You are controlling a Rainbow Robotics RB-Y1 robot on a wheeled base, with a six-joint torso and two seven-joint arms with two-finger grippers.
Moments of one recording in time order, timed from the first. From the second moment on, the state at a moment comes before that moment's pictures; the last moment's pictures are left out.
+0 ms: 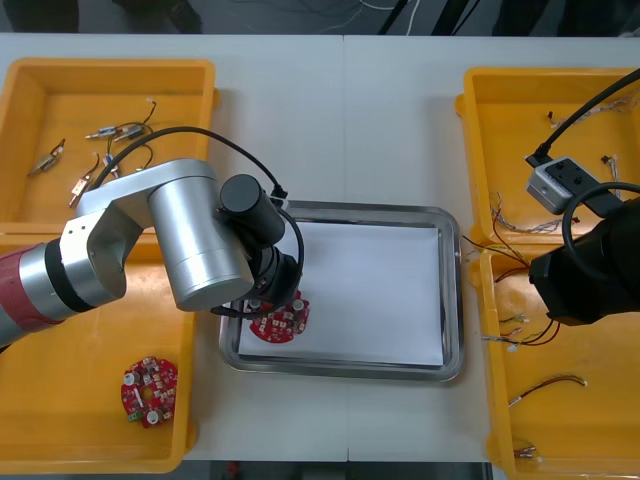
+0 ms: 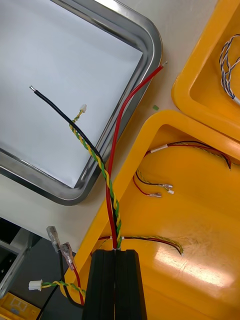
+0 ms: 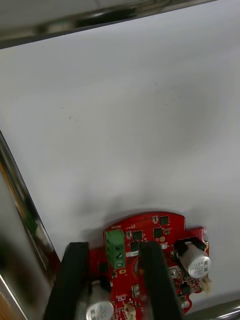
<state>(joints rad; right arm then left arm) -0.39 -0.94 0.05 -2.49 -1.12 1.92 1.04 -0.78 0.70 -0.92 -1.91 0.68 1.42 -0.64</state>
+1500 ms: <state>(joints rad) -0.51 -0.94 0.24 -2.51 -1.12 1.86 1.10 -0.76 0.78 -0.42 -2.08 0.95 1.84 -0.60</state>
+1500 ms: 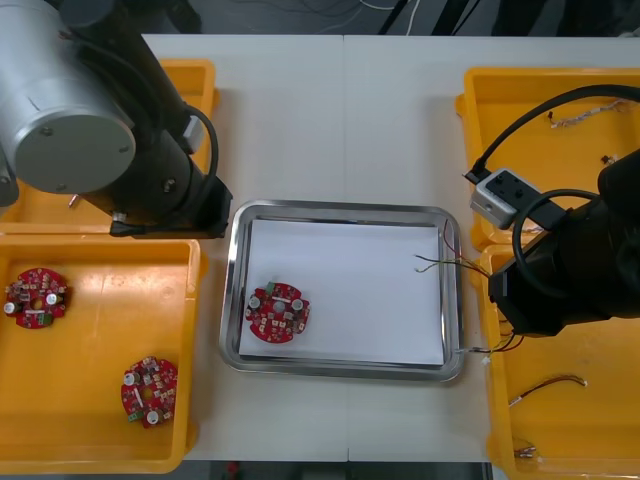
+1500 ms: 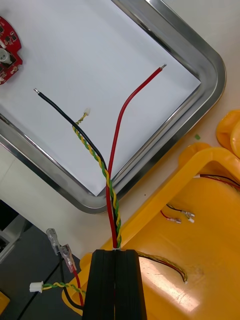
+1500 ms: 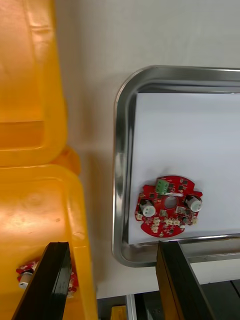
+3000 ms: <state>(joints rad) -0.54 -0.63 0.53 -2.24 -0.70 1.87 1.78 -0.55 0.94 -0.07 -1.79 0.96 1.82 -1.26</state>
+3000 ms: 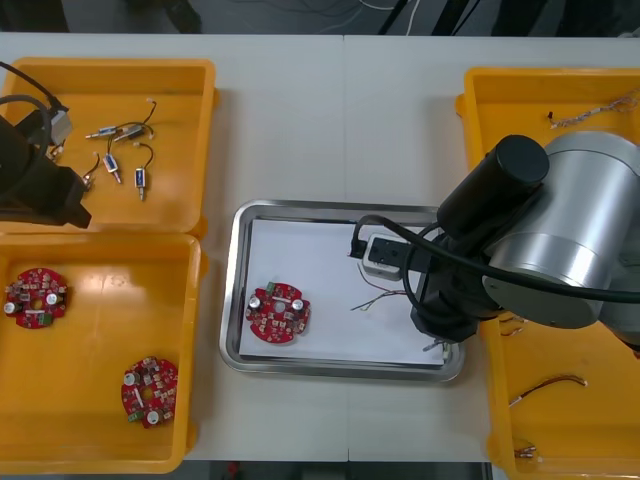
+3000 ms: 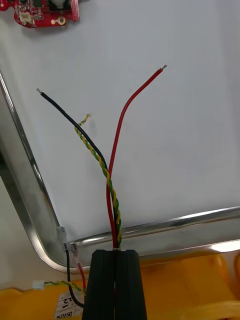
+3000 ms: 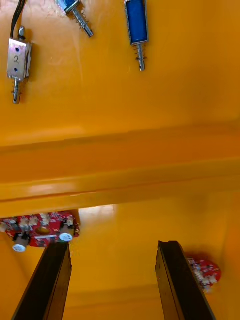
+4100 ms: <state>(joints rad) -0.47 -0.57 0.75 -2.14 -0.45 1.71 1.97 -0.79 0.92 -0.14 -1.34 0.90 1.70 -1.55</state>
